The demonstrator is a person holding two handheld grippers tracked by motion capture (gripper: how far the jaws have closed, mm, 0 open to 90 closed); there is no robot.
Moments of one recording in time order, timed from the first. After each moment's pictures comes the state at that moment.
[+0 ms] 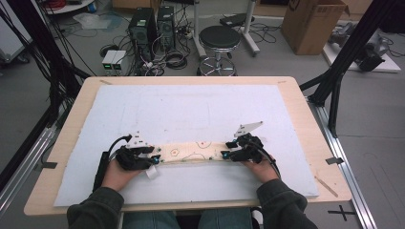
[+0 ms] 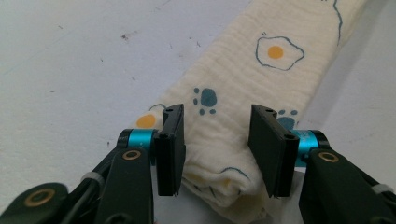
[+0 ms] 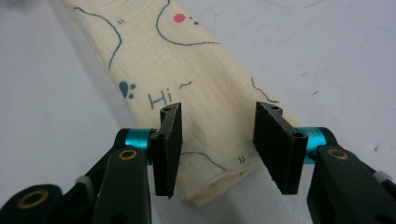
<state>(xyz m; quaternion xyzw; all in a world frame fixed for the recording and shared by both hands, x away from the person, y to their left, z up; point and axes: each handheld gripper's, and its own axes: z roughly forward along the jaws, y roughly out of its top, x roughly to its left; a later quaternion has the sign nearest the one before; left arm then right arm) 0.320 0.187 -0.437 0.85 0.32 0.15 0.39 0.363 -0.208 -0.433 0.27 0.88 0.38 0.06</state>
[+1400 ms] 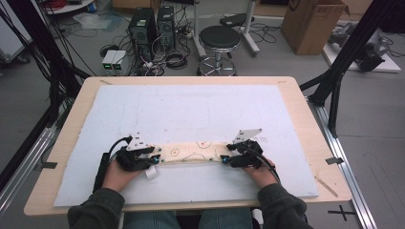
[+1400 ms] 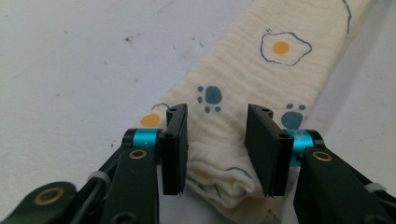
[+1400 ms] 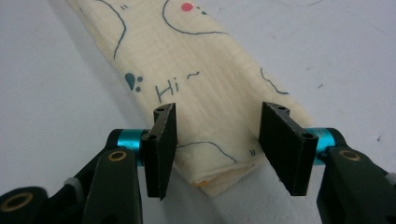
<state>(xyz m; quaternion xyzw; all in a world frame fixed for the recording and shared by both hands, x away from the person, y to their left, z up) 0.317 0.187 -0.440 0.85 0.31 0.17 0.39 0.345 -0.204 -0.438 0.27 0.88 0.38 0.11</state>
